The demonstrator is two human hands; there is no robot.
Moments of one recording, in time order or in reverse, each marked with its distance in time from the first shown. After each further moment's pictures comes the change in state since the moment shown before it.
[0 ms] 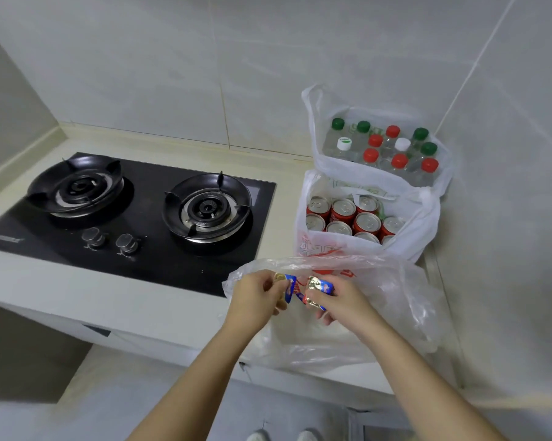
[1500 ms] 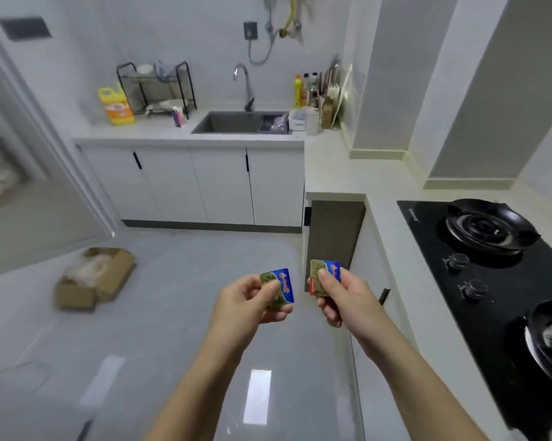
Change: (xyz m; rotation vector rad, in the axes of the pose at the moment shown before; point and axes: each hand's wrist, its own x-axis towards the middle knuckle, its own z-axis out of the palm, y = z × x) left_hand -0.355 -0.041 -0.132 -0.791 1.501 -0.212; right_hand -0.163 -0.150 0.296 -0.168 -1.310 -0.375
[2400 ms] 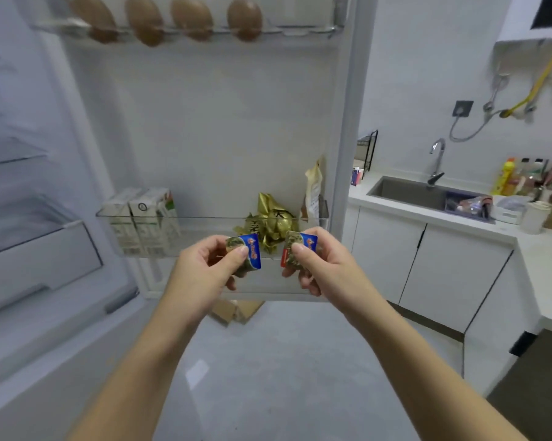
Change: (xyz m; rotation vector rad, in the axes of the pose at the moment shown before) left_hand 0.003 0.148 -0.437 0.241 0.606 0.453; right_hand 0.106 -0.150 0.445 -0.170 -0.607 -0.453
